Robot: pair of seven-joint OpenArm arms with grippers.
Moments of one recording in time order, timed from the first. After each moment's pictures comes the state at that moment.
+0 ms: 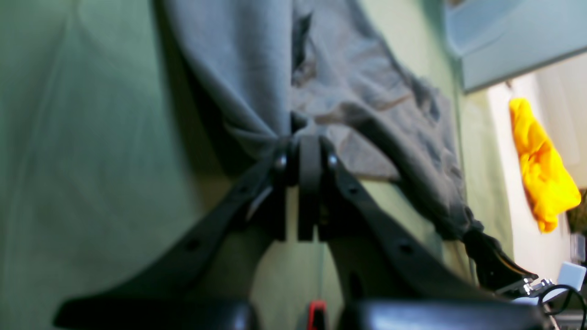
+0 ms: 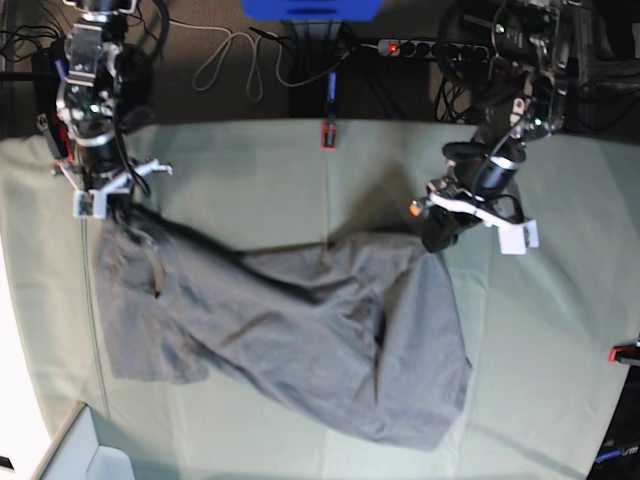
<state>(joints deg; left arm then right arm) 17.6 -13.4 3.3 100.1 -49.0 1.2 21.8 -15.0 6.4 20.2 74.5 -0.9 17.9 0.8</state>
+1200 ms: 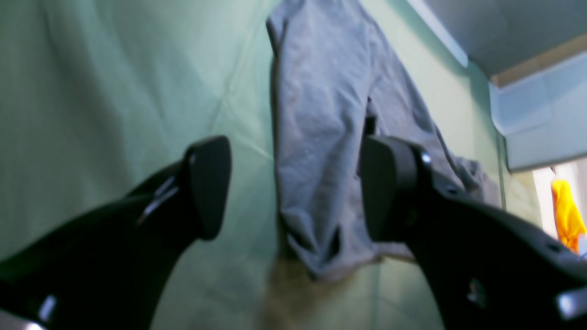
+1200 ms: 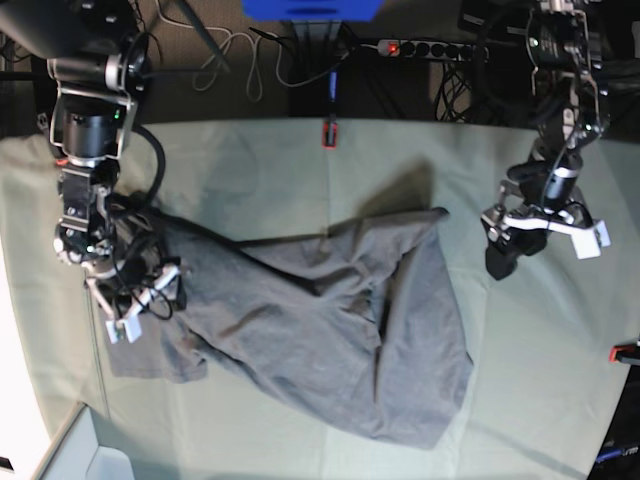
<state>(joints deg) 17.4 -13.3 -11.4 98.2 -49.4 0.9 21.5 15.4 8.9 15.9 53.3 -1.4 29.6 -19.9</state>
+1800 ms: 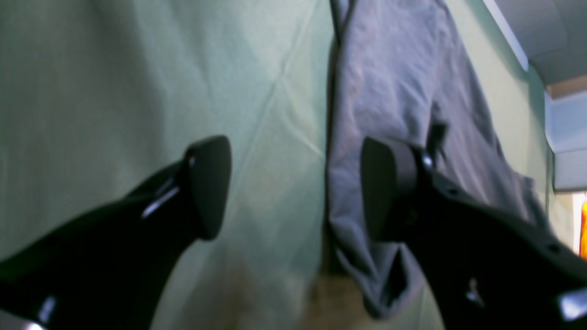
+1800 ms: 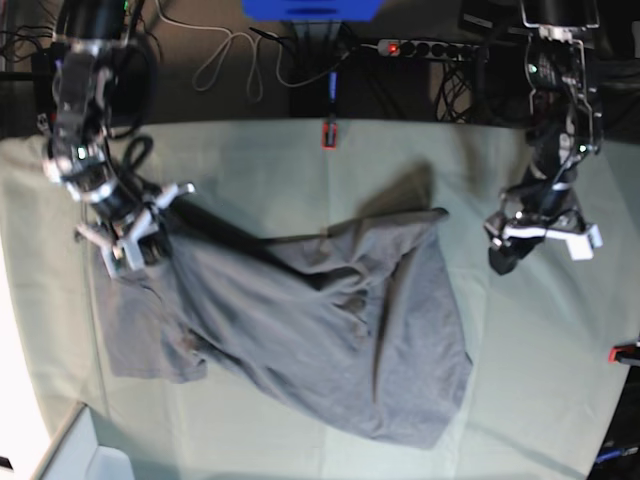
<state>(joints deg) 10.7 -13.2 -11.4 85.5 -49.4 1.1 21.6 -10.7 6.6 16.3 89.8 -1.6 35.7 -20.7</state>
